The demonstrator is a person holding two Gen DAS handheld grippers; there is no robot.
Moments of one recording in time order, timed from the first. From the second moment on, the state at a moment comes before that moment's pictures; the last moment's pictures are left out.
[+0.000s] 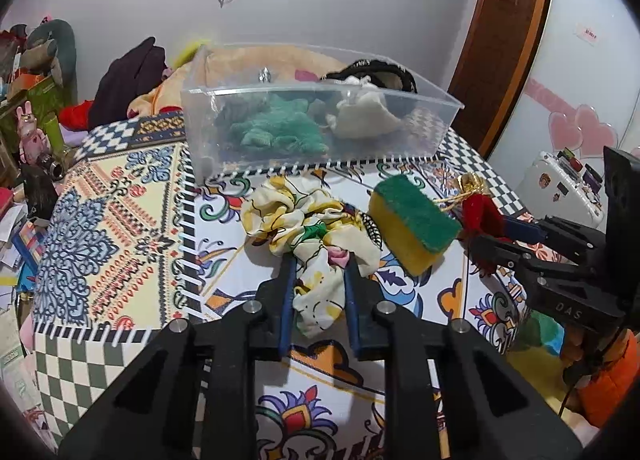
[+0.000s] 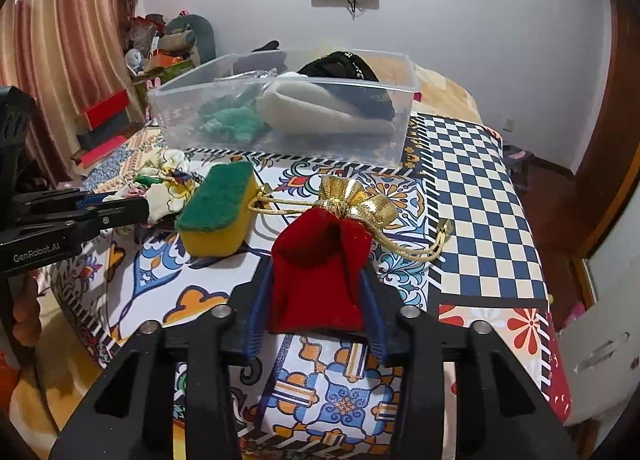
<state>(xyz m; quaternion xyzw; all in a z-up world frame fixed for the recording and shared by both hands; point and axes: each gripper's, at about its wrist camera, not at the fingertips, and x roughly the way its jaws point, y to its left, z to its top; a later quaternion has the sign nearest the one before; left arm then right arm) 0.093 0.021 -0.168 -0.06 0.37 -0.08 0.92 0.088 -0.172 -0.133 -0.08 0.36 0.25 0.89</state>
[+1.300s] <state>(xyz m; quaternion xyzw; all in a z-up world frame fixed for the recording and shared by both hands) 0.159 0.048 -0.074 -0.07 0.26 -0.03 0.96 0.138 -0.108 -0.035 -0.05 0.22 0.30 0.93</state>
